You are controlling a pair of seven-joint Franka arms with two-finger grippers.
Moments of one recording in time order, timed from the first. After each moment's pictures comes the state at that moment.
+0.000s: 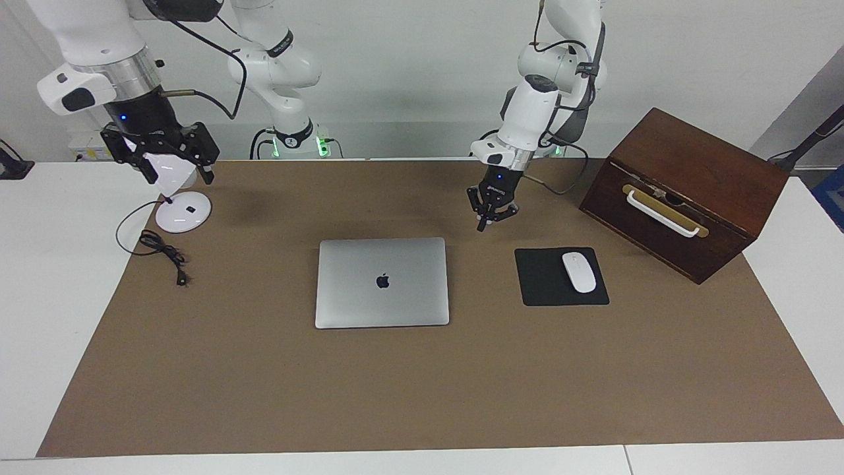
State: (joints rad) left arm -0.58 -0.18 0.01 -2.52 -0.18 2.76 0.19; right arm -0.04 0.00 0.02 -1.53 0.01 1.61 0.04
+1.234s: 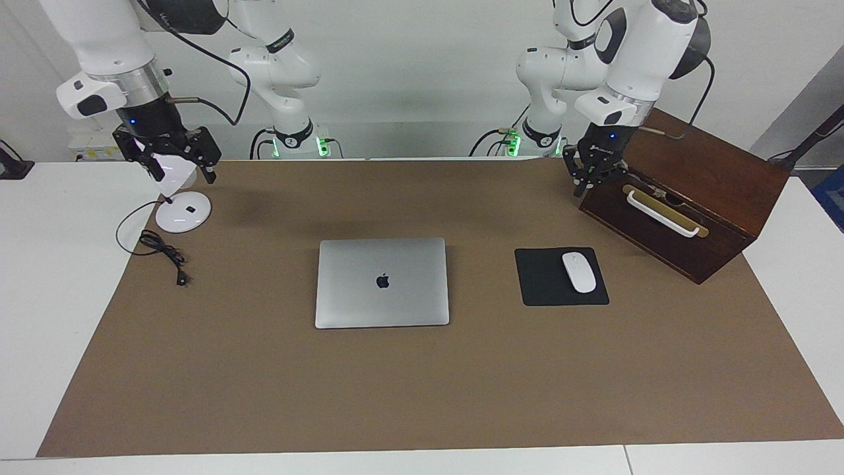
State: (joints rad) left arm -0.22 -0.30 0.02 -2.10 -0.09 2.00 0.28; right arm -0.07 -0.10 0.01 -1.71 0.01 1.69 0.05
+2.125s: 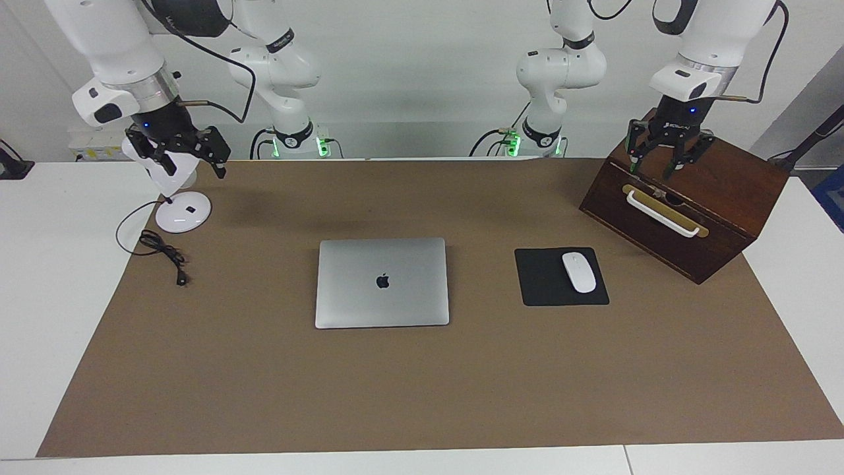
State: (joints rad) left arm -0.04 -0.30 0.03 -1.98 -0.03 1.89 0.31; right arm -0.07 -0.11 0.02 -1.73 0.01 1.61 0.05
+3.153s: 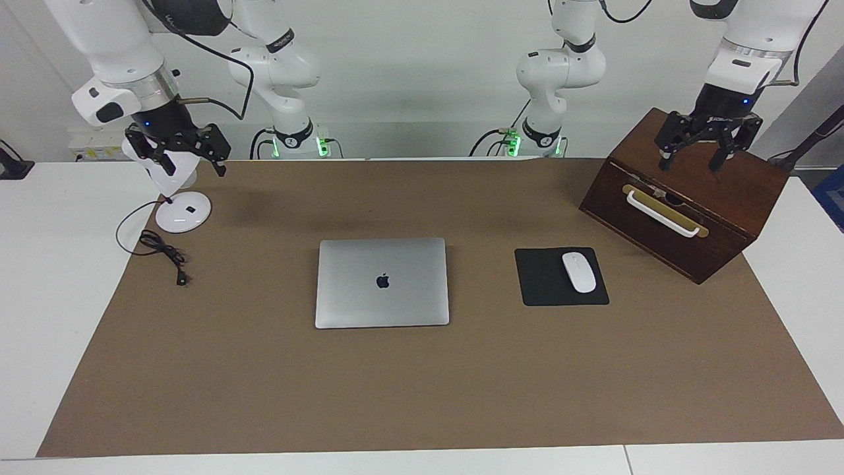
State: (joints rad) left arm 0.00 -0.14 0.03 -1.70 -0.03 1.77 0.11; right arm -0.07 -0.12 0.02 -1.73 0.01 1.61 0.01
